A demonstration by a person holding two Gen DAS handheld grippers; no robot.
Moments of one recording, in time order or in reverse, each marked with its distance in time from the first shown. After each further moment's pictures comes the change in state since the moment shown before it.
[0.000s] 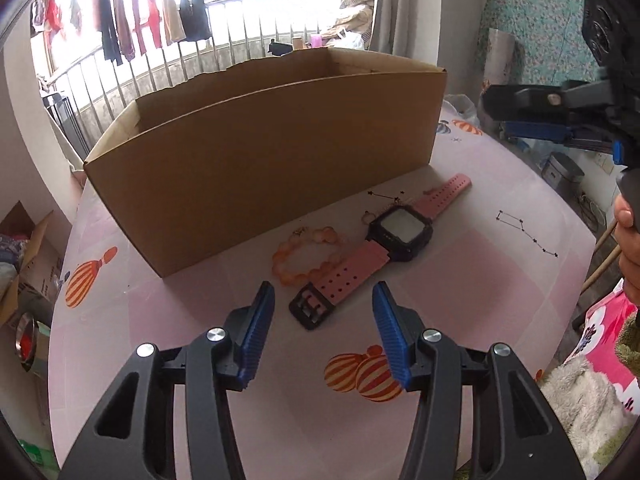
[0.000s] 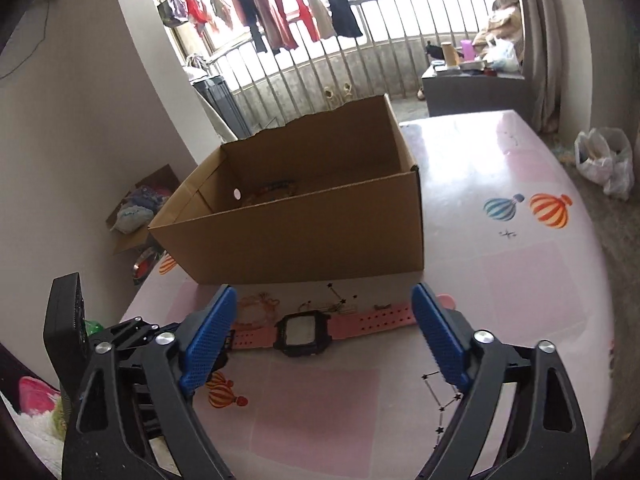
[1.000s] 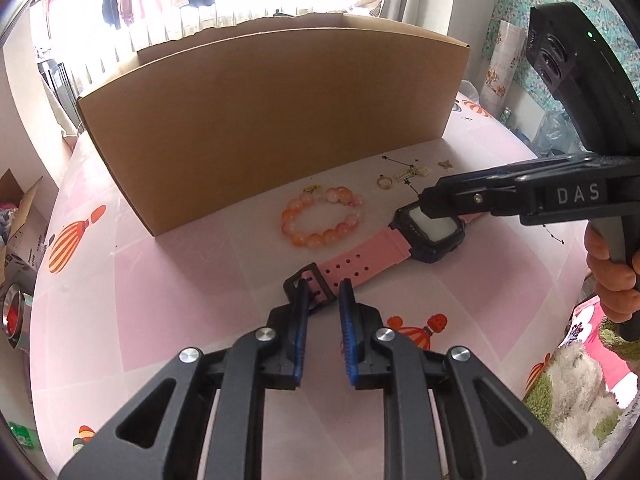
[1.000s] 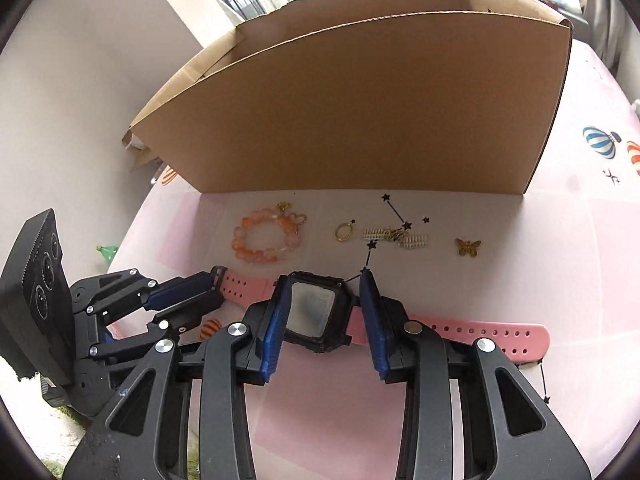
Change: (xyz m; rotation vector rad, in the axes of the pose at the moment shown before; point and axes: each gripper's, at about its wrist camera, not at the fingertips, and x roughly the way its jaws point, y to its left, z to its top) left arm 0.013 0.020 -0.010 -0.073 0.104 -0.049; right arm 0.071 0.041 -0.026 -0.074 0.353 0.085
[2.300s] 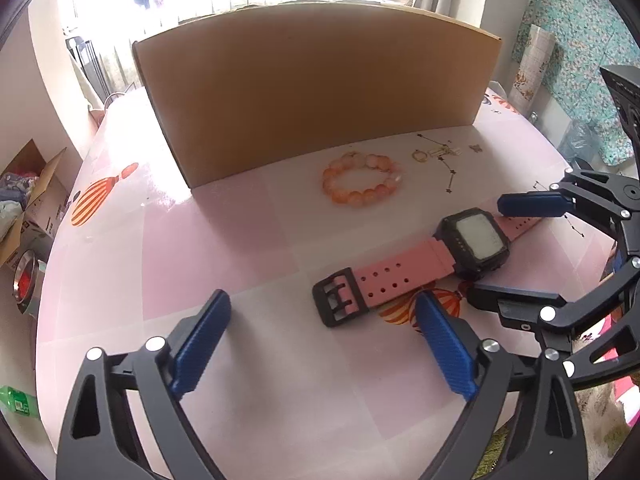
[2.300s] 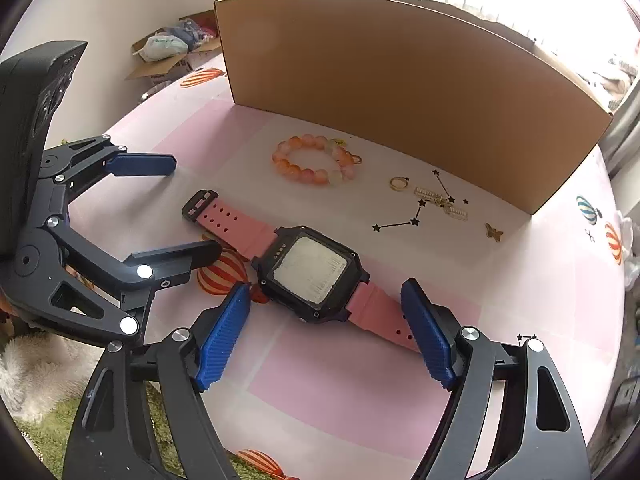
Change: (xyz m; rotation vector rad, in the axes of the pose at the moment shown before) left arm -0.007 0.015 -0.021 -0.086 0.043 0.089; right arm 0.033 0.074 -0.048 -0.361 0.014 -0.231
